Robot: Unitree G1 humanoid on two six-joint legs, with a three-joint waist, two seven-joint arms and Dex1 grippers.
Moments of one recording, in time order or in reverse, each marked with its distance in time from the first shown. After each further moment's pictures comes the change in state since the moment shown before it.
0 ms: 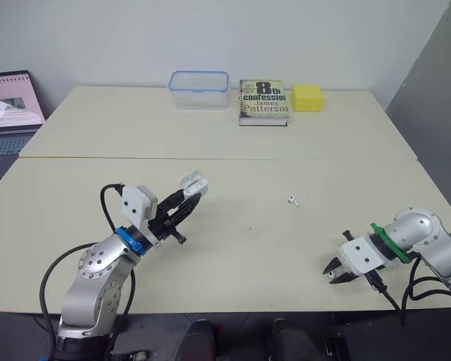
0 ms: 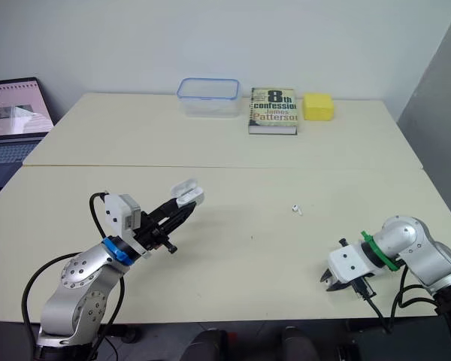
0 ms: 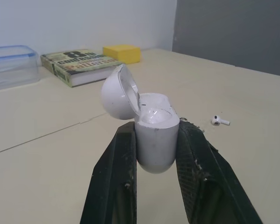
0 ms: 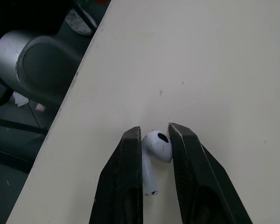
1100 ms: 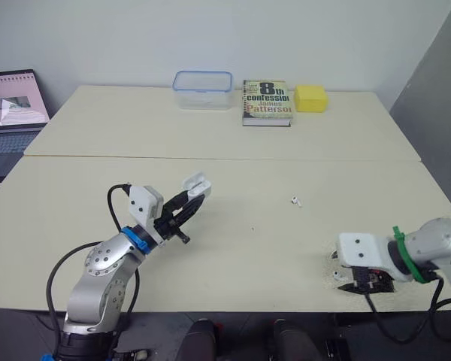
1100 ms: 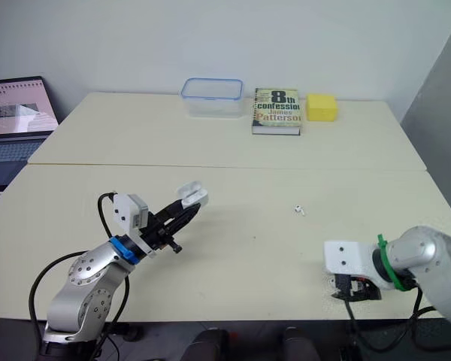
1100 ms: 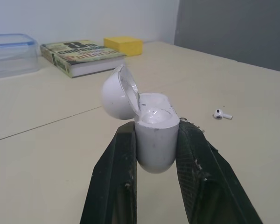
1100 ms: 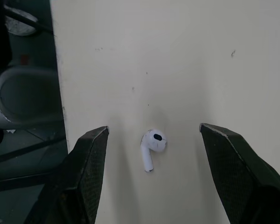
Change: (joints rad) left arm -0.020 -0.006 -0.036 0.031 0.011 0.014 0.014; right arm 0.221 -0.171 -0.157 -0.701 0.019 1.006 -0.362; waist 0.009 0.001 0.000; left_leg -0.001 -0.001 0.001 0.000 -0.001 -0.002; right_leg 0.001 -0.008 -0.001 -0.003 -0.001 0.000
